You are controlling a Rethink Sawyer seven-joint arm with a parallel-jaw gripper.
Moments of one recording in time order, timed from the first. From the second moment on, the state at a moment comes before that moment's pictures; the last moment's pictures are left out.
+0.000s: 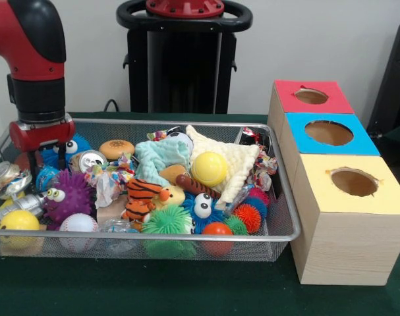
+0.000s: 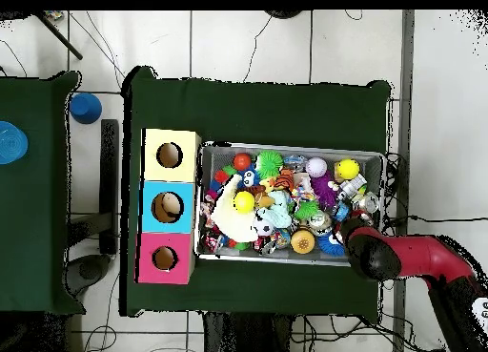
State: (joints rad) arm -1.13 -0.47 0.58 1.72 -1.04 0.41 1.07
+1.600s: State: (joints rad) arm -1.08 -0.47 0.50 1.71 -1.02 0.32 1.07
